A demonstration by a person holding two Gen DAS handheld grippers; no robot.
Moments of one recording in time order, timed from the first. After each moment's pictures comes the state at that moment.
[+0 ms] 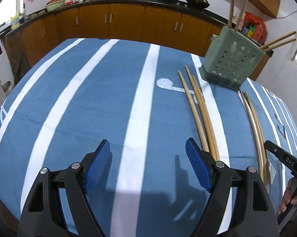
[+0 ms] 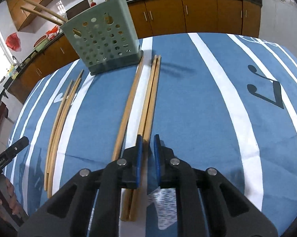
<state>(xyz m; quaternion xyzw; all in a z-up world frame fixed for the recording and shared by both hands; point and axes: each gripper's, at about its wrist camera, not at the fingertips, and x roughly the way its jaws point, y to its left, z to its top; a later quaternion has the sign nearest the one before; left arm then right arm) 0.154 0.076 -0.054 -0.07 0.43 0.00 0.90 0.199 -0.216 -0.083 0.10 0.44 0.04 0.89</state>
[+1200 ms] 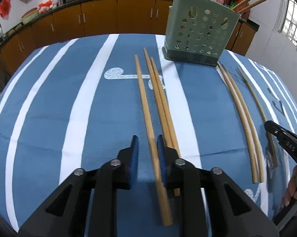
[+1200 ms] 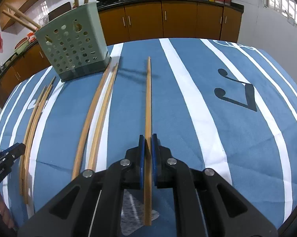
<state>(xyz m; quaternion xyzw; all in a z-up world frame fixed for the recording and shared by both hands) 0.176 0.003 -0.071 -0.01 0.45 -0.05 0.89 0.197 -0.245 -0.086 0.07 0.43 -0.04 0.90</state>
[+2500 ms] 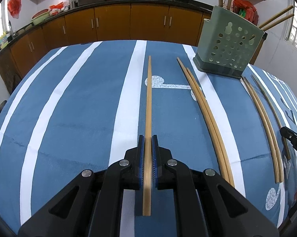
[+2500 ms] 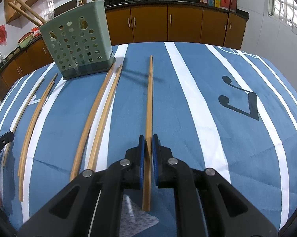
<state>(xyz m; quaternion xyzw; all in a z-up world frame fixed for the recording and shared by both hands) 0.186 0.057 -0.073 -0.01 0.43 -0.02 0.90 0.202 -0.242 -0.087 0.05 0.43 -0.03 0.90</state>
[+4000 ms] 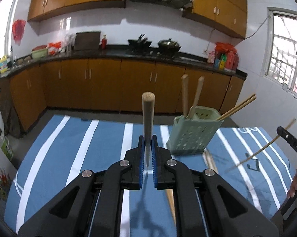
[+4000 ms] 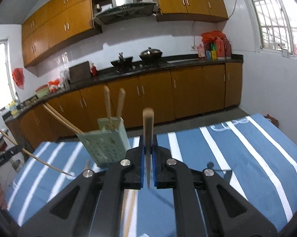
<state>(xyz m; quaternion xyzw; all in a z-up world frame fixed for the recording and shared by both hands) 0.169 0.061 0.087 -0.04 0.26 -0.07 0.96 0.171 -0.267 0.093 0.10 0.20 0.01 0.97</state>
